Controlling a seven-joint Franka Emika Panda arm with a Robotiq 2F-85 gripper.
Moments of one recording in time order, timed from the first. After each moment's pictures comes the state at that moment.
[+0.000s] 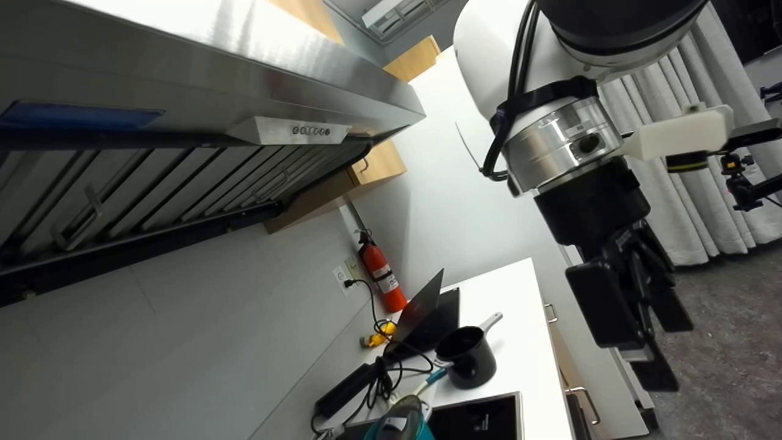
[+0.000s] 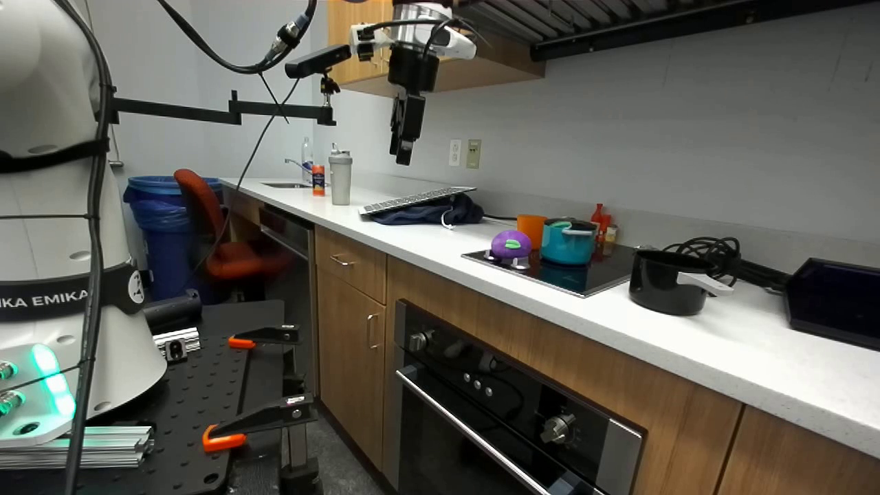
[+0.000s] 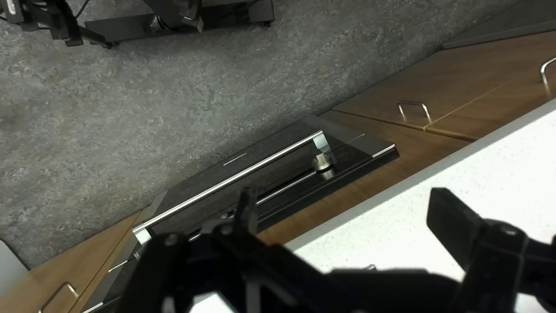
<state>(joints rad) 0.15 -0.33 0.12 -2.44 0.23 2.06 0.28</state>
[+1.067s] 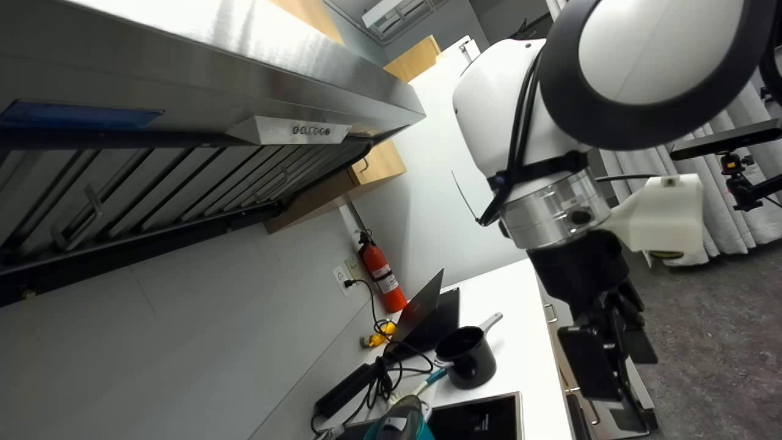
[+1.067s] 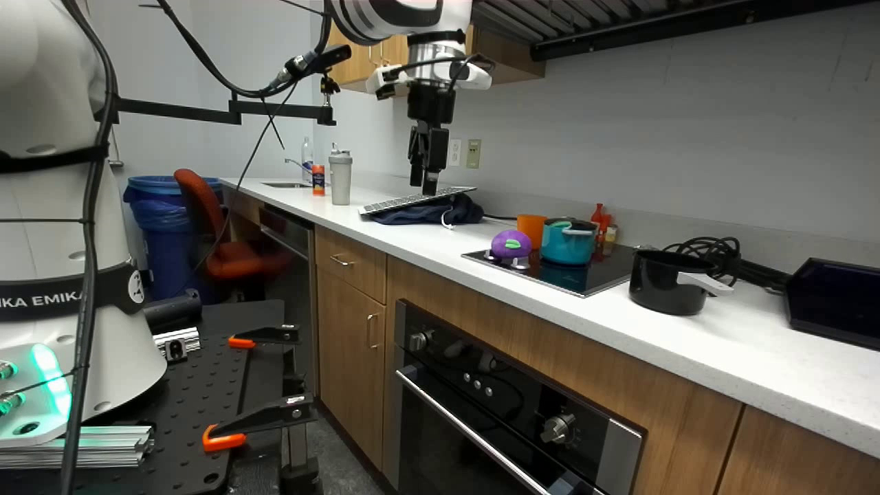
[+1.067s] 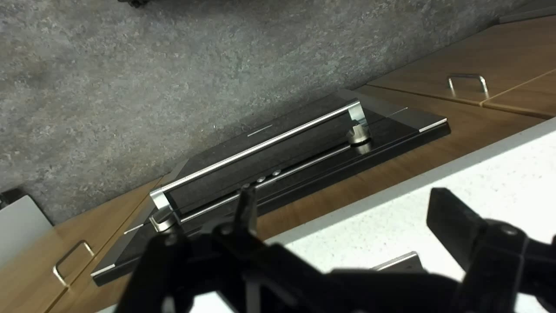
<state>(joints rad) 0.14 -0.18 0.12 -2.44 0.10 2.24 0.28</state>
